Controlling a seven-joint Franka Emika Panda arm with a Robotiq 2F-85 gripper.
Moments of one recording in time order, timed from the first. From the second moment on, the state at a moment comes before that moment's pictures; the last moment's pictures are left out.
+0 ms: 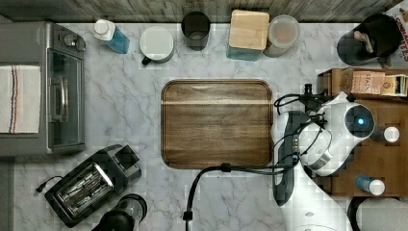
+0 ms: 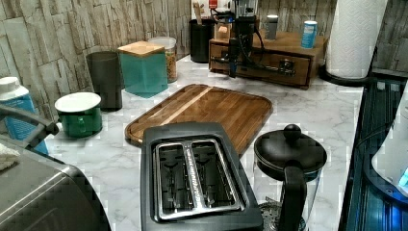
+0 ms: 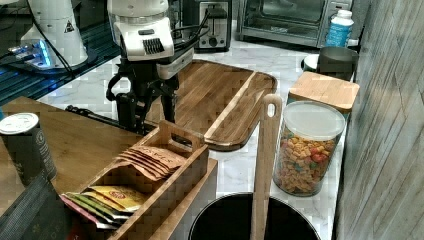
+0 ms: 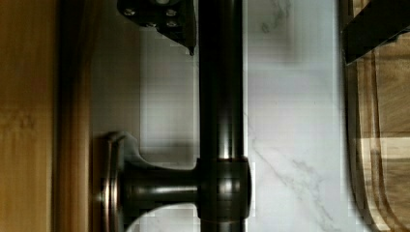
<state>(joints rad) -0.37 0.38 -0.12 -2.09 0.14 0.89 -1.34</state>
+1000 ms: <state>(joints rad) -0.16 0.27 -0.02 -2.29 0.15 1.02 -0.96</state>
